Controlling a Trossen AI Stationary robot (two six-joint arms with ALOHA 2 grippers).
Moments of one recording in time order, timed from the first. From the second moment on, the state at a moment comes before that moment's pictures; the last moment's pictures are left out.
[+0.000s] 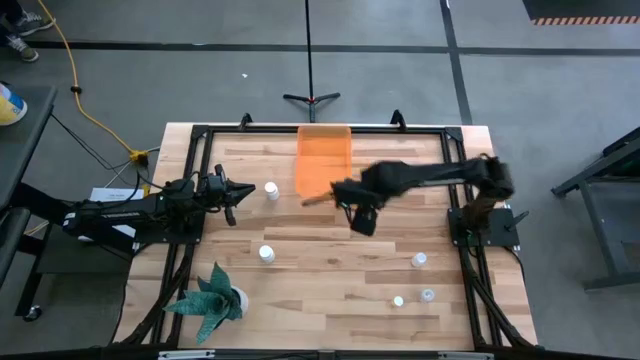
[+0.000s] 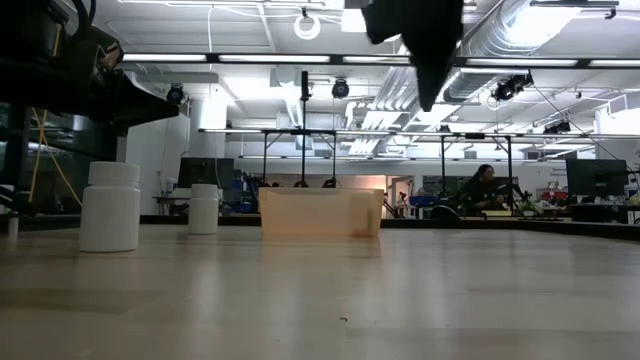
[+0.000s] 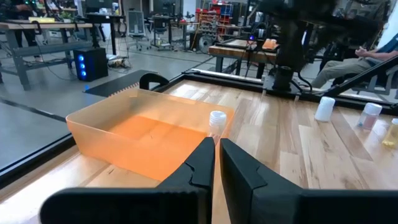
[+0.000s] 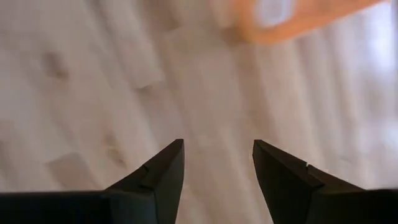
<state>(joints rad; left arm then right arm) 0.14 0.11 0.01 0.05 -0.20 -0.08 0.07 1.76 1.62 -1.34 0.19 0.42</state>
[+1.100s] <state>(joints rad) 0.14 0.11 0.01 0.06 -0.20 -0.08 0.40 1.31 0.85 -1.00 -0.12 0.82</state>
